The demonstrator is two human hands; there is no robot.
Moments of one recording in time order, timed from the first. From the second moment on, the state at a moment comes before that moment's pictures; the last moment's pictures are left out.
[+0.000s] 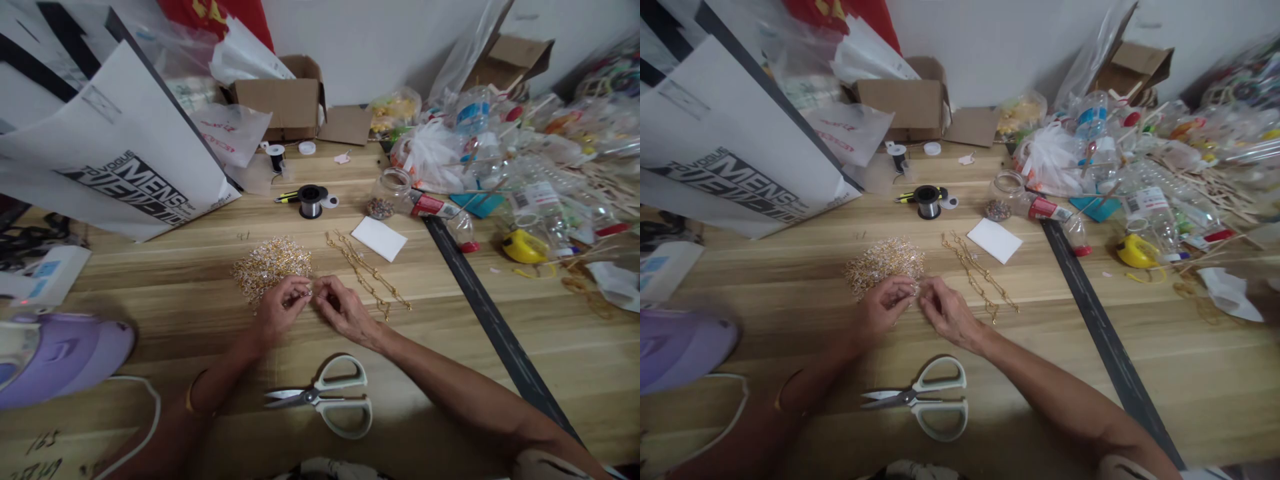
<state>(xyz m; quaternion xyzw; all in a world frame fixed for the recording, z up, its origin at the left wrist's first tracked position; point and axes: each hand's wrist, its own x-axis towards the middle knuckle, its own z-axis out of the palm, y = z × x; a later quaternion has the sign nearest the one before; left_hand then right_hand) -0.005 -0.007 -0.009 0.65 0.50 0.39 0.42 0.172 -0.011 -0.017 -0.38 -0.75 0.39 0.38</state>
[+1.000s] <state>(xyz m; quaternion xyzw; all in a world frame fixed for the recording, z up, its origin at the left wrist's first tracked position) -0.001 -0.015 -0.009 0.72 0.51 0.33 0.34 0.172 -0.009 -0.015 -0.39 -0.71 0.44 0.39</state>
